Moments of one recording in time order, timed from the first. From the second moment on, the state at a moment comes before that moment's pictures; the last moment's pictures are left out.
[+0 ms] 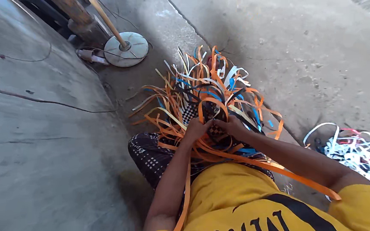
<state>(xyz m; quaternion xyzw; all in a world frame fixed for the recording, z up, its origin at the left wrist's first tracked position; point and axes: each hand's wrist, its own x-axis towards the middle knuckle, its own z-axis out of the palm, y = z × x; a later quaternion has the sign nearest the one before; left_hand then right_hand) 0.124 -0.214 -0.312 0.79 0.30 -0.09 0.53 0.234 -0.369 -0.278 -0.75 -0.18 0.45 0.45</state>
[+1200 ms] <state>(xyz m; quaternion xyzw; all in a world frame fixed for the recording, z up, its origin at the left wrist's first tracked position) 0.039 -0.202 -0.332 0.78 0.30 0.35 0.42 0.276 -0.330 -0.295 -0.84 -0.36 0.34 0.22</state>
